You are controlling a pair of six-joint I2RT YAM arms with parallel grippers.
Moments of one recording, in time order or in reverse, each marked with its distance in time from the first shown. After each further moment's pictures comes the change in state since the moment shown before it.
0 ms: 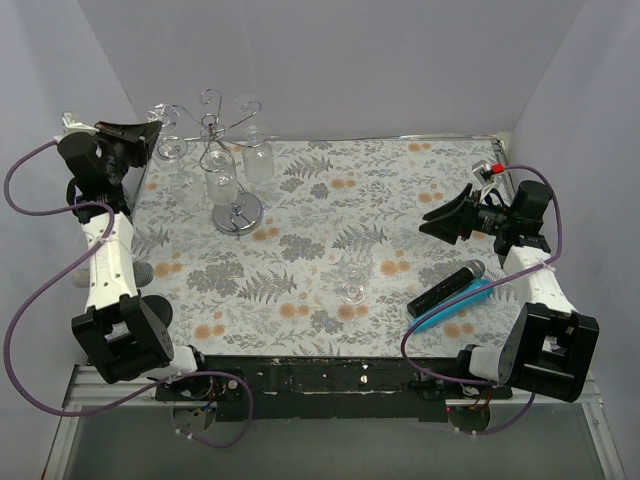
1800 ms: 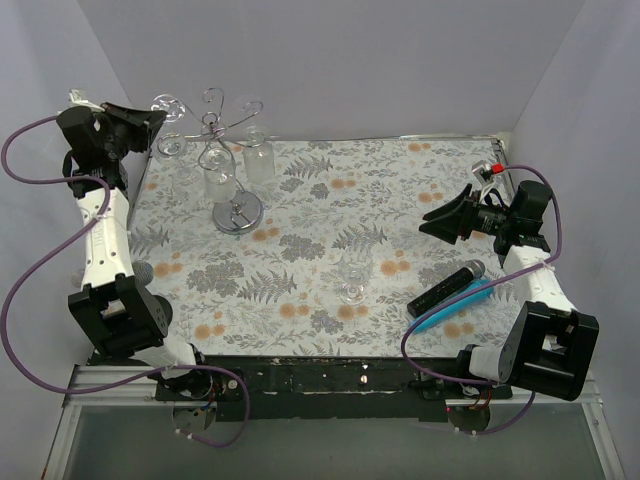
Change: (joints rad) left arm -0.040 0.148 0.238 -0.193 0.020 0.117; right arm 0.000 0.007 0.000 -0.001 0.003 0.000
